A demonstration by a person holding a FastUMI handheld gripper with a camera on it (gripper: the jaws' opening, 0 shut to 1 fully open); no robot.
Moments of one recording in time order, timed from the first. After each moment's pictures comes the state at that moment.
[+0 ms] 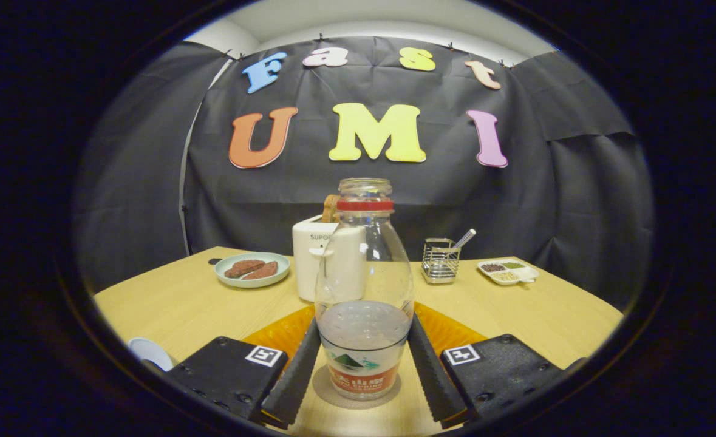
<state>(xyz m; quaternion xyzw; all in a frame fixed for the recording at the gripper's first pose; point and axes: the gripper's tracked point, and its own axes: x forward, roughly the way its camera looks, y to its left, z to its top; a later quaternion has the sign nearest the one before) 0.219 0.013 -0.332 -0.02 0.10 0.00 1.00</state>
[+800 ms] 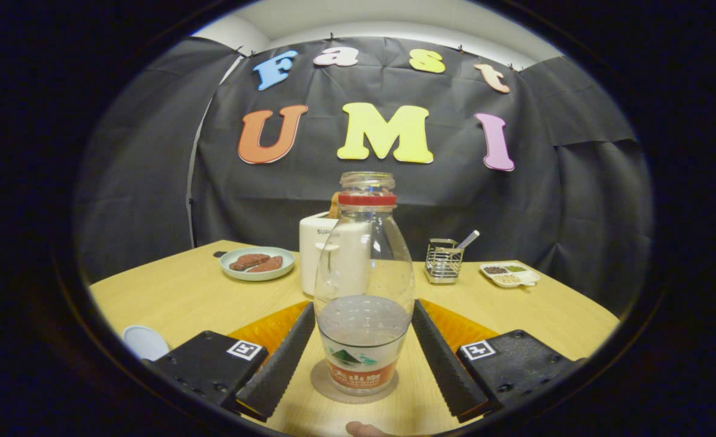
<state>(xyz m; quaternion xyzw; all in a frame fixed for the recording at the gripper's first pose) 0.210 0.014 -0.335 -0.03 0.10 0.02 0.99</state>
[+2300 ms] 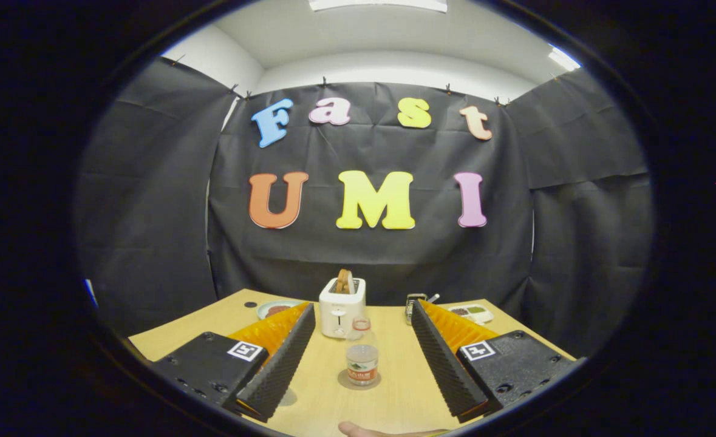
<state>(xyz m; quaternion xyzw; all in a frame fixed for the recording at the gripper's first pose) 0.054 0.019 -0.110 -0.02 0.02 0.00 1.00</state>
